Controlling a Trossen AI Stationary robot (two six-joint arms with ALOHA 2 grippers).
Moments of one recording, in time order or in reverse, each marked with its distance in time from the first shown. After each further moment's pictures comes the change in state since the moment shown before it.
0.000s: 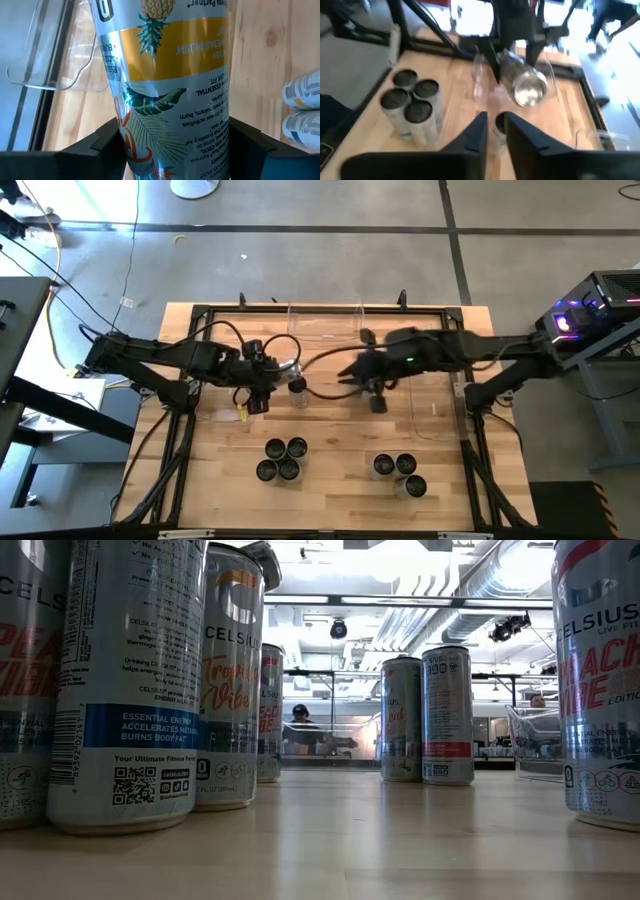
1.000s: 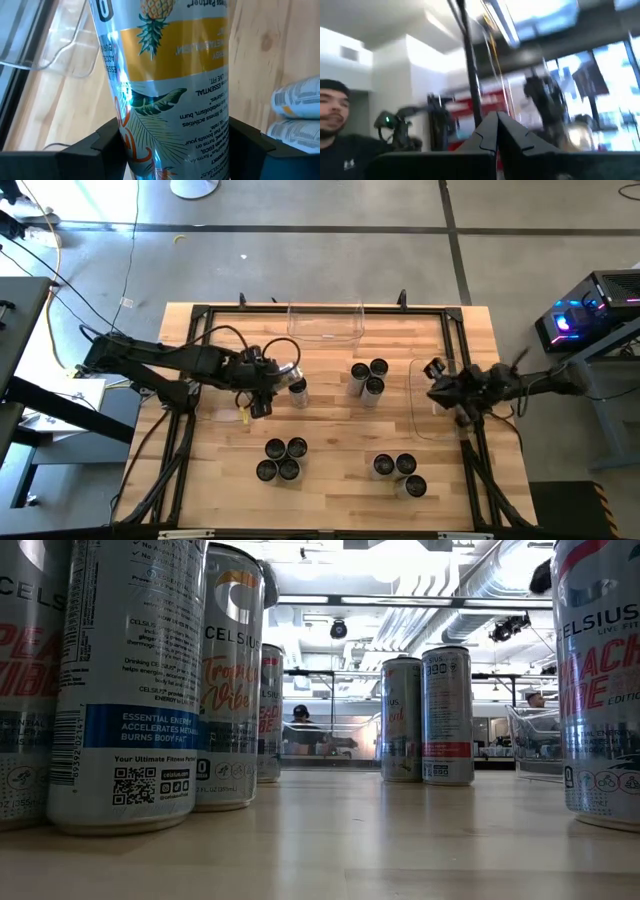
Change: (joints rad) left arm 0.000 -0.005 -0.074 0.058 0.043 -0.137; right arm 0.052 -1.137 -1.558 1.521 -0.215 0.323
